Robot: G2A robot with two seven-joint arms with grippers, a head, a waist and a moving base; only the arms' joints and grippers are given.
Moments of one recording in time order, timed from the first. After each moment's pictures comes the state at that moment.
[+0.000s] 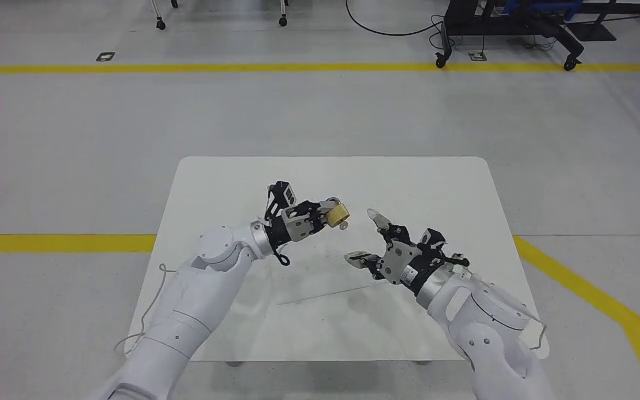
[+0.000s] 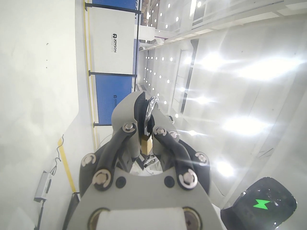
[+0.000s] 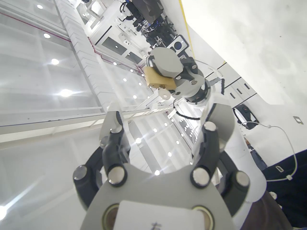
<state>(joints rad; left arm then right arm) 0.74 -1.41 -1.03 -0.98 -0.68 -0.14 -0.94 -1.39 -1.23 1.37 -2.10 1.08 0.64 -0.08</state>
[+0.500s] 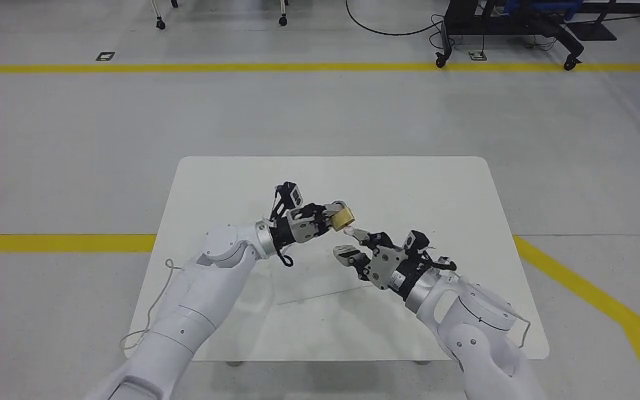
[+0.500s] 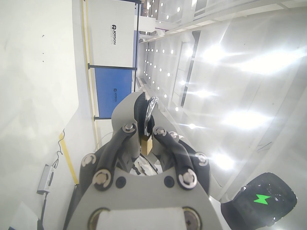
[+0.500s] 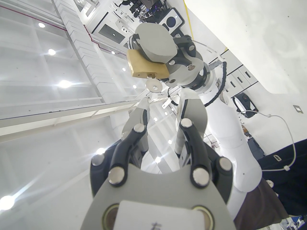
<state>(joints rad) 0.71 -1.42 -1.01 -0.93 -0.70 -0.15 -1.00 -1.36 -1.23 1.31 -2.07 1.06 0.64 -0.03</state>
